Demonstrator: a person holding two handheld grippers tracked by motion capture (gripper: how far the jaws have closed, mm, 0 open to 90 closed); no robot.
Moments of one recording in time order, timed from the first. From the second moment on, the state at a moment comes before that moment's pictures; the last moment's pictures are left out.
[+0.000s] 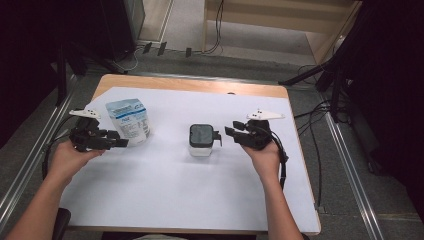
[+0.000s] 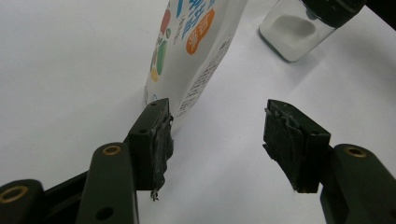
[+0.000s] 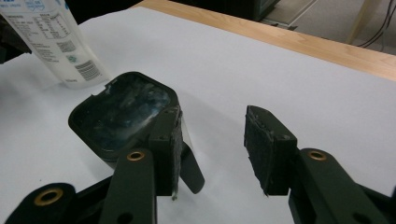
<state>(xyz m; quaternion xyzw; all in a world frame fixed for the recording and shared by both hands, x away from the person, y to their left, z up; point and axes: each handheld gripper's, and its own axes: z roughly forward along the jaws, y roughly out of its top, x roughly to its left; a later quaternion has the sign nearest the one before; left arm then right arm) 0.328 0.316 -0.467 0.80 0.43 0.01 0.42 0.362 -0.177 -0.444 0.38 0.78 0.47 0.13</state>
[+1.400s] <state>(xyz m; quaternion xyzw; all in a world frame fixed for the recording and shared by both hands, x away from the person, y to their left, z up) 0.330 0.317 -0.468 0.80 0.43 0.02 0.42 0.339 -0.240 -0.469 0.43 0.76 0.45 0.18</state>
